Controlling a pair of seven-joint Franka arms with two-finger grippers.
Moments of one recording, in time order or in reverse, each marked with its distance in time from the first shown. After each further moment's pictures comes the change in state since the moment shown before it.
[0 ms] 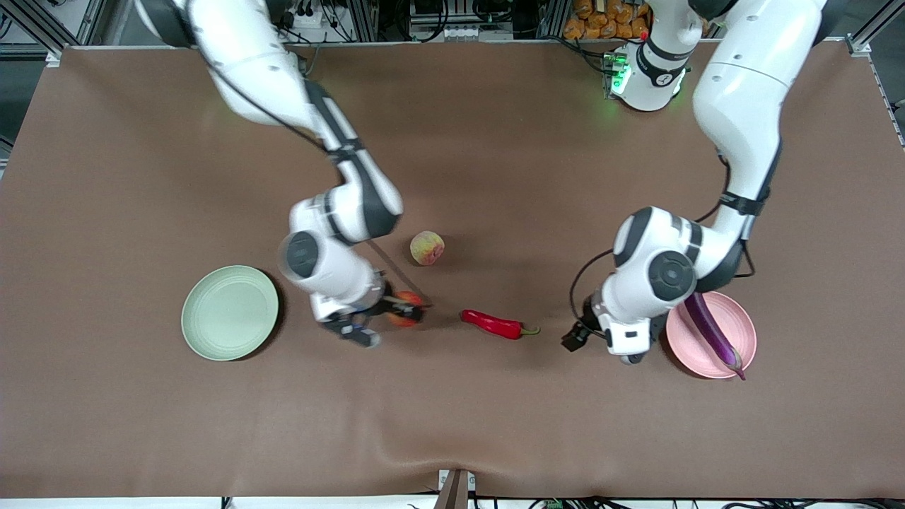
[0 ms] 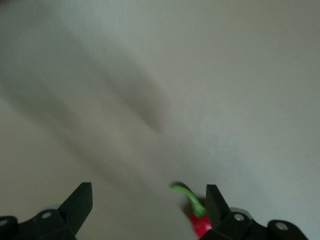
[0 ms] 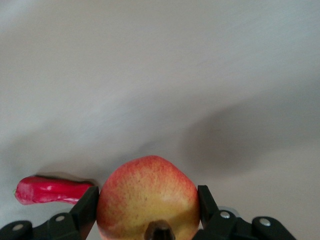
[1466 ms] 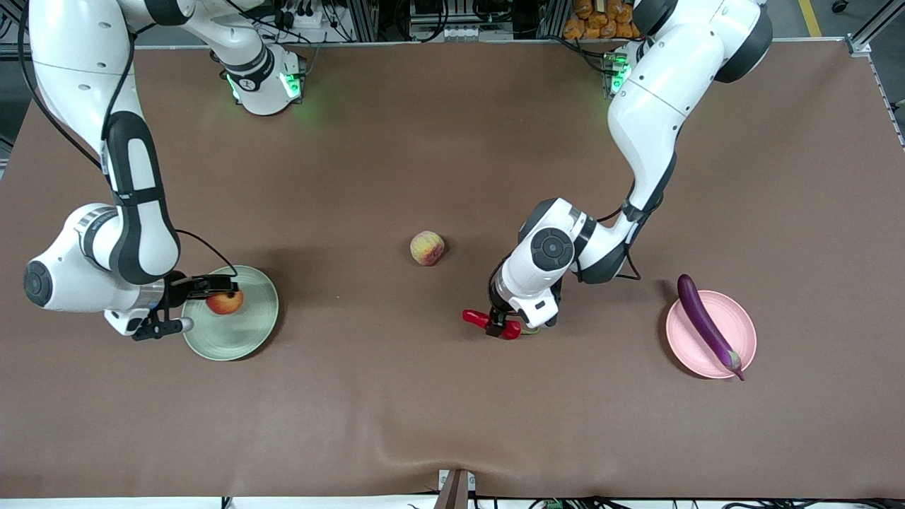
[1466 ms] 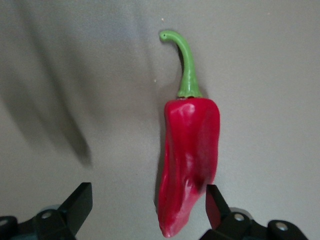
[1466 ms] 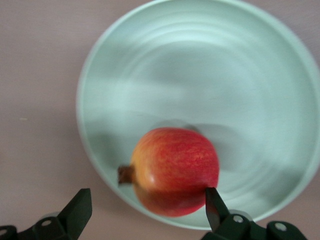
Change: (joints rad) left arm -0.232 0.167 0.017 0.084 0.000 0.162 -0.564; right arm -0.332 -0.129 -0.203 -0.279 0.030 -0.293 -1.078
